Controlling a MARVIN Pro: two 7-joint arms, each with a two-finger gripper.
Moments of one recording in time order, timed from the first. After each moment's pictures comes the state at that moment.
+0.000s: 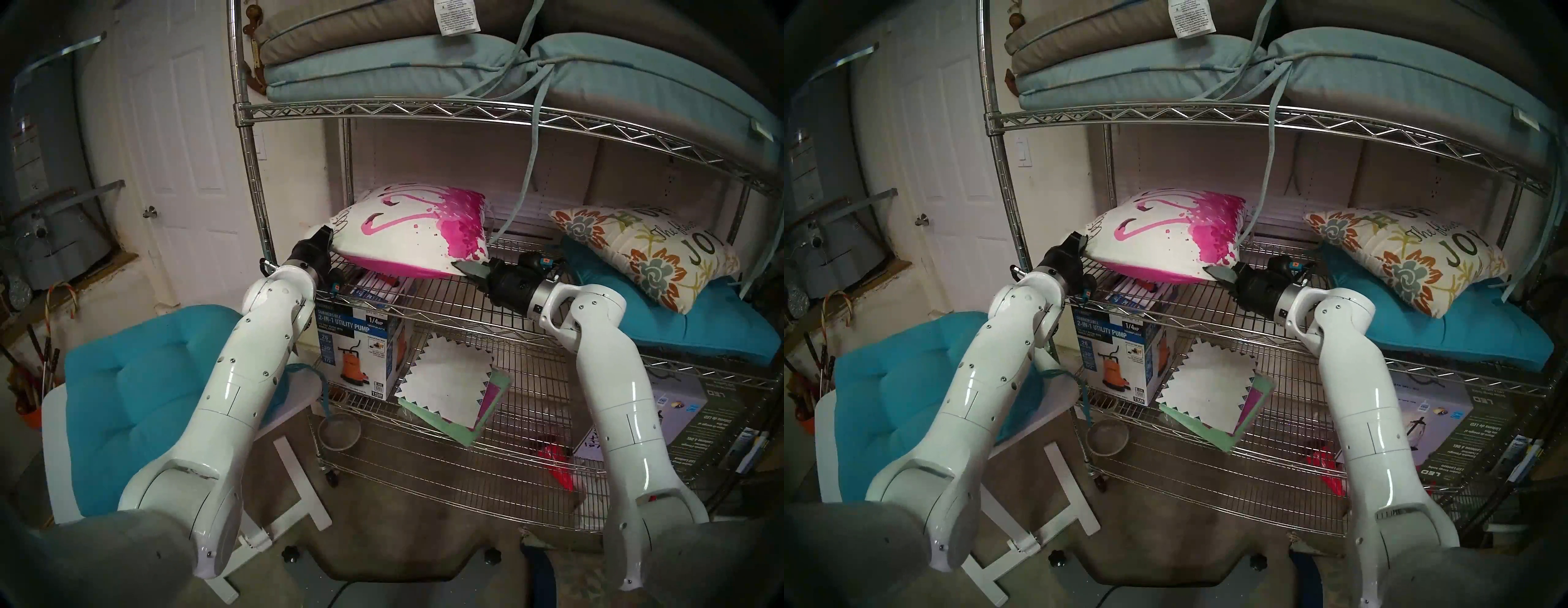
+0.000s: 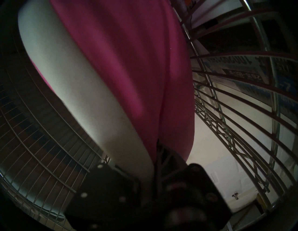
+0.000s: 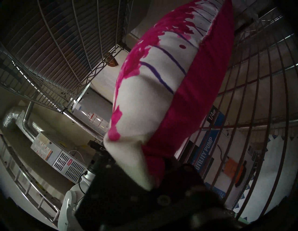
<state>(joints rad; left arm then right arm) 0.97 -1.40 -1.39 -1.24 1.88 -0.06 -0.07 -1.10 -1.26 1.54 -1.45 1.21 0.83 0.25</state>
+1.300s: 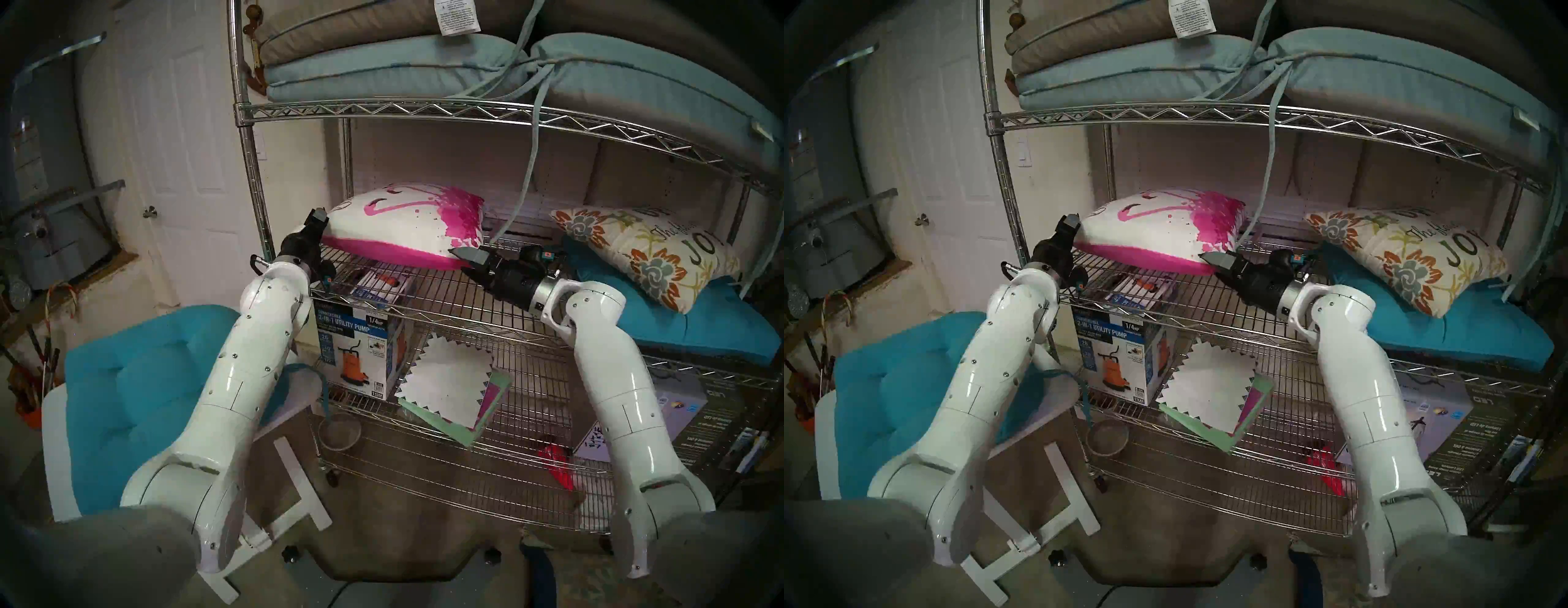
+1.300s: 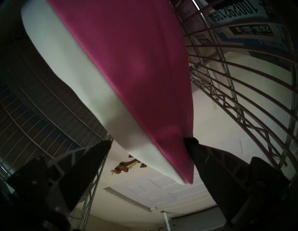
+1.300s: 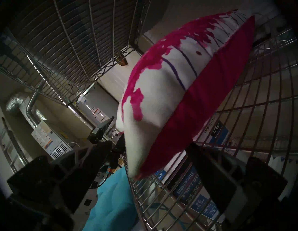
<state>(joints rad) 0.96 -1.42 -1.43 -1.22 1.94 0.02 -0.03 -1.06 -1.23 1.51 -1.39 1.08 0.76 0.44</state>
